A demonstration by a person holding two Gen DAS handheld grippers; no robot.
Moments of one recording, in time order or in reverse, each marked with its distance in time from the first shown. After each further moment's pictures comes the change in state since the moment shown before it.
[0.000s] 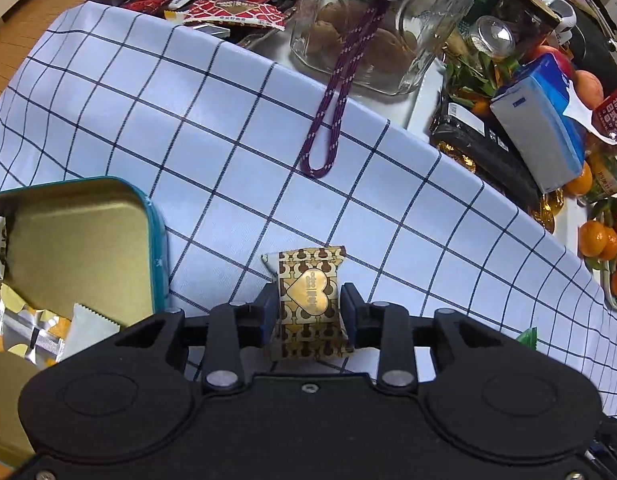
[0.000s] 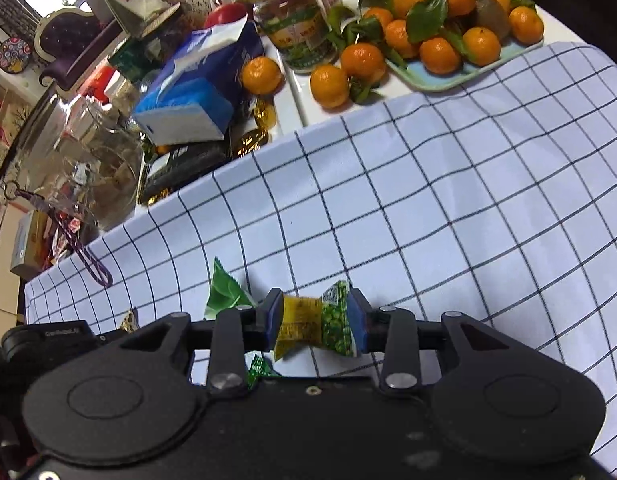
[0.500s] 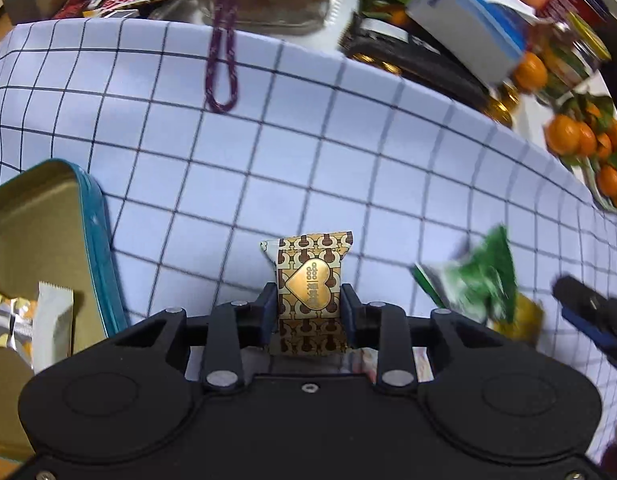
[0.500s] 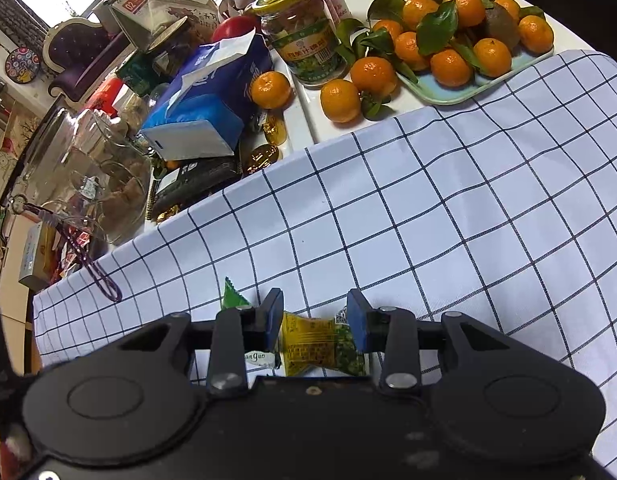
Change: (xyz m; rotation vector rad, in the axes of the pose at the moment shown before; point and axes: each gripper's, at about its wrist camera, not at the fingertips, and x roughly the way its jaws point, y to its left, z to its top) left arm -0.002 -0.049 -0.038 0.216 0.099 -0.007; right arm 0.013 0.006 0.004 0.002 -0.028 0.016
